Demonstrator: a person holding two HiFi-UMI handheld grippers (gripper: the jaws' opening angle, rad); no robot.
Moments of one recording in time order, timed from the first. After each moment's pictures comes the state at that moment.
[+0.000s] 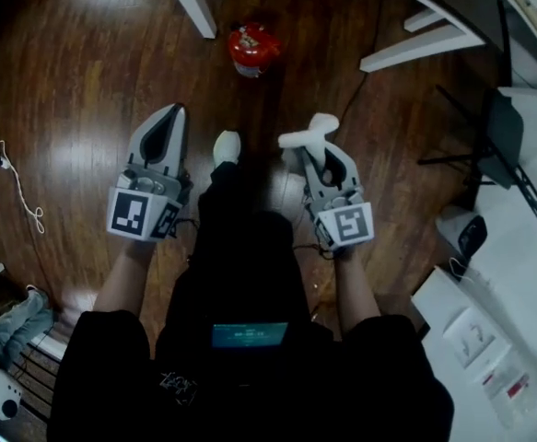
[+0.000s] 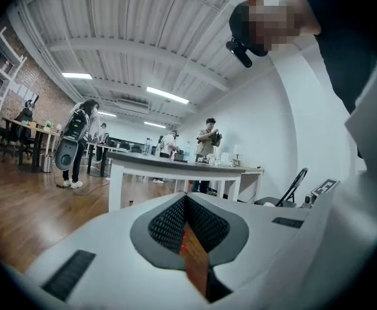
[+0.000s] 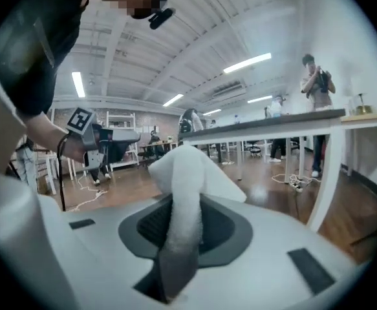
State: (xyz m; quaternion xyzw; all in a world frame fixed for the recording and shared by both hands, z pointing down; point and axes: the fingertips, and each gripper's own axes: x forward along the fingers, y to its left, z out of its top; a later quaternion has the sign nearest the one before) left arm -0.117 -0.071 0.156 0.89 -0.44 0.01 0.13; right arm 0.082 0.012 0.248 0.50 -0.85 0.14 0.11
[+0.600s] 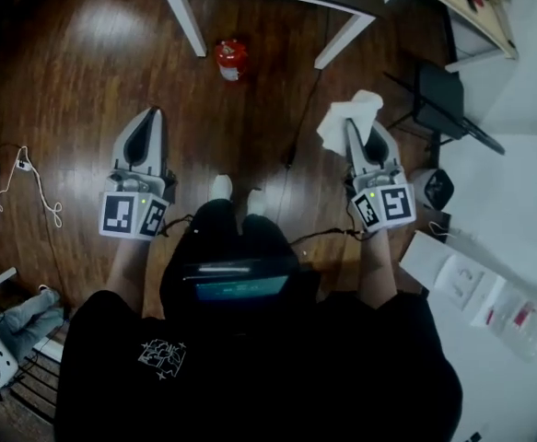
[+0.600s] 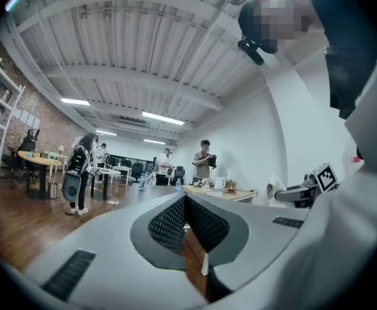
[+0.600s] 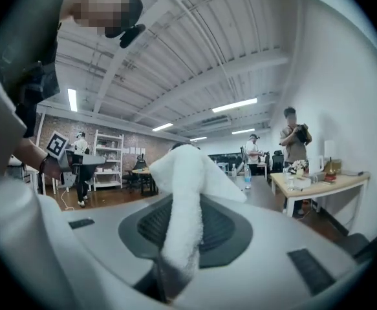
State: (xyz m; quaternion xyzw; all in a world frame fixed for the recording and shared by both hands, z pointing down) left arm -0.129 0.114 -0.193 0.88 -0.46 -0.02 0.09; right arm 0.193 0.177 -0.153 0.58 -0.81 0.07 0.06
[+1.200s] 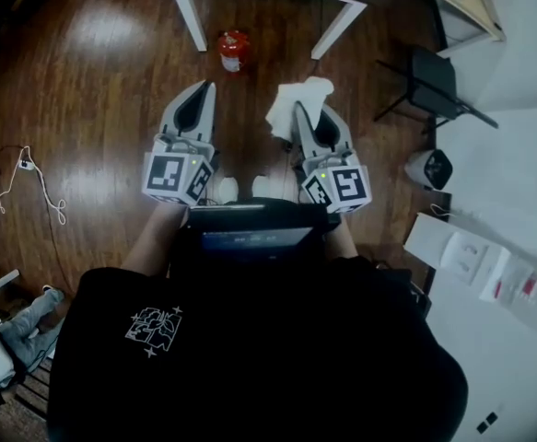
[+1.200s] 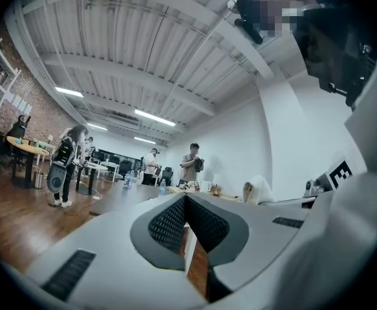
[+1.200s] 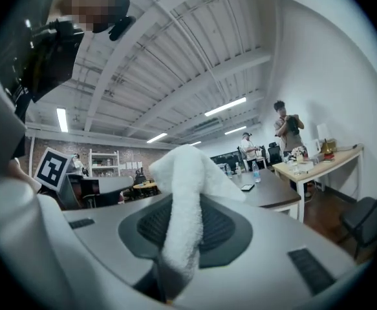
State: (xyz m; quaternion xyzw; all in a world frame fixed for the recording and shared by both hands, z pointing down) left arm -0.102 0.162 -0.202 0.91 -0.41 -0.05 0.10; right arm 0.052 0.222 -0.176 0.59 -0.80 0.10 -0.02
